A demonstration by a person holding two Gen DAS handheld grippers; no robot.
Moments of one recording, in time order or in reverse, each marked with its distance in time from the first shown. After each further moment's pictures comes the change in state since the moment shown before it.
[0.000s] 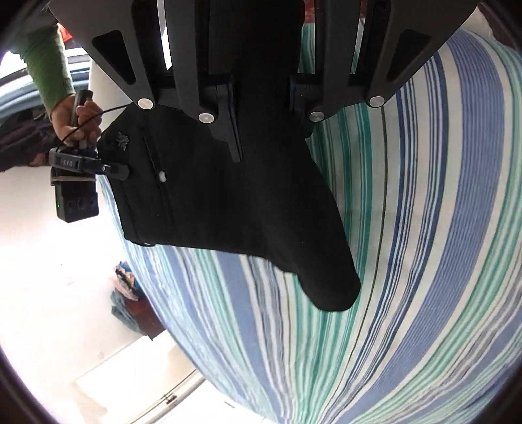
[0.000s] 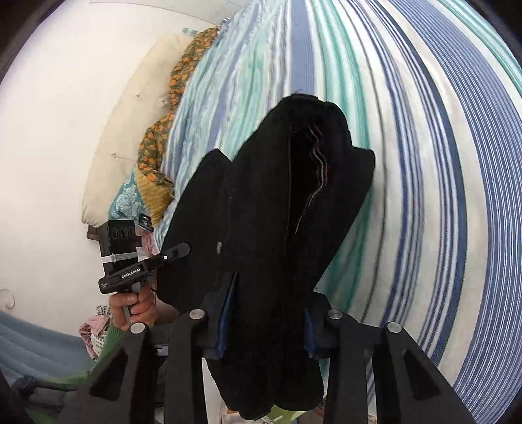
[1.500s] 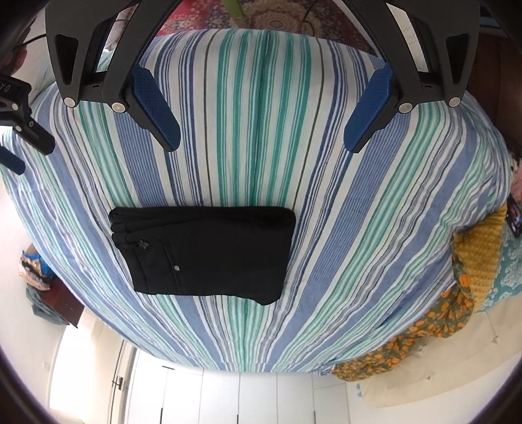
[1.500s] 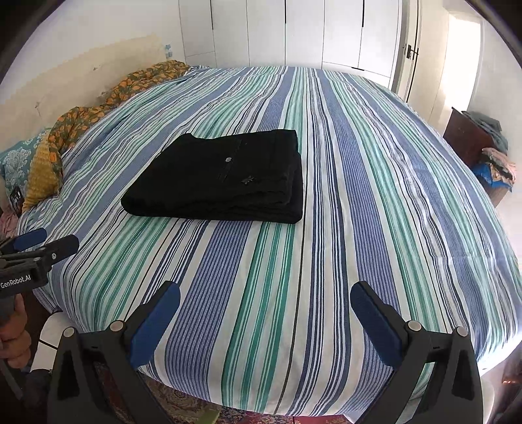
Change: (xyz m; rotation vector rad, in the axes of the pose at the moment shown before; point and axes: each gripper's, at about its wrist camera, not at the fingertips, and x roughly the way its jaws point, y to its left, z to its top) left arm -0.016 -0.066 -0.058 0.062 -0.260 0.607; right arm -0.003 0.126 -0.074 -0.345 -0.365 -0.838
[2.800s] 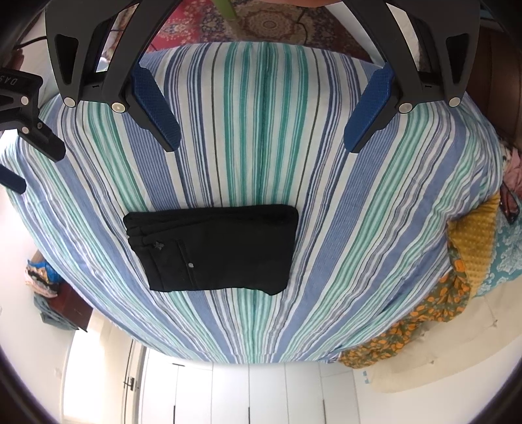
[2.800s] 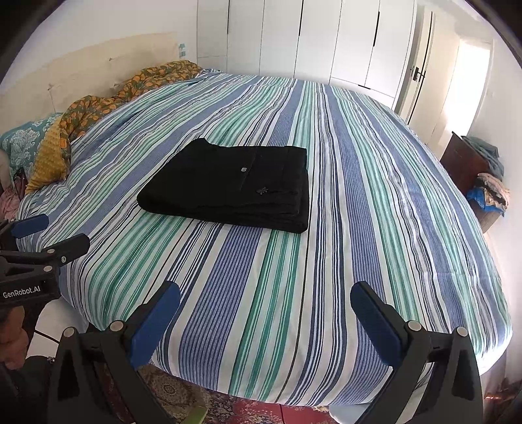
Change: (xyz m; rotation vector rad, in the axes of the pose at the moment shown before) left arm -0.027 -0.009 -0.007 0.040 -0.035 -0.005; right arm -0.036 0.033 -0.003 -0.089 -0.037 -0.043
